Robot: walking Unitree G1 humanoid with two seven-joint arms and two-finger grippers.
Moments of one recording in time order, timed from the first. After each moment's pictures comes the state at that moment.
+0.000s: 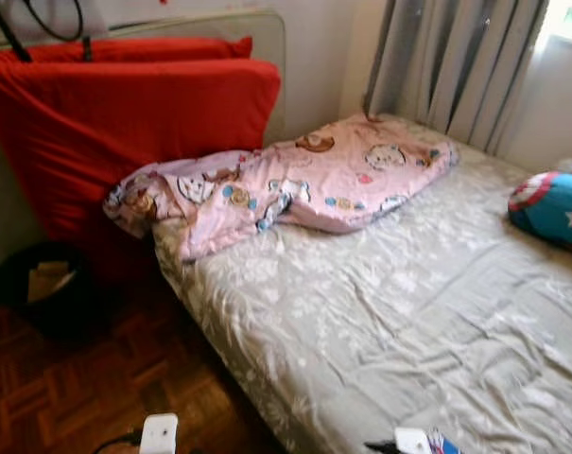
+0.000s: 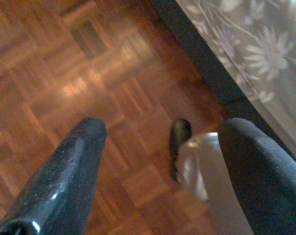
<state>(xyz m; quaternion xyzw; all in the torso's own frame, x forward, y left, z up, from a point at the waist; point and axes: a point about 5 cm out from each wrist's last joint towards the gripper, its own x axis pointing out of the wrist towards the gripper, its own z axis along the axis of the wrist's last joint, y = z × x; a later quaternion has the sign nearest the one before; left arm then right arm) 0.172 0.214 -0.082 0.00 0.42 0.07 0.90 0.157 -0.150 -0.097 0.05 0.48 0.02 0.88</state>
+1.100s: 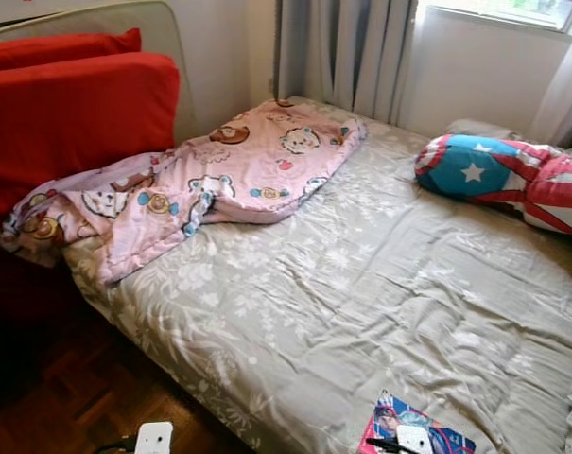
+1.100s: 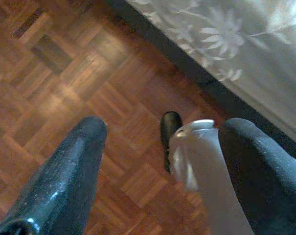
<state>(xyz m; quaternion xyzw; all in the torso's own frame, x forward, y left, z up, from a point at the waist) 0.159 0.221 -0.086 0.01 0.44 0.06 0.89 0.149 -0.158 -0.100 0.06 0.49 0.00 0.87</state>
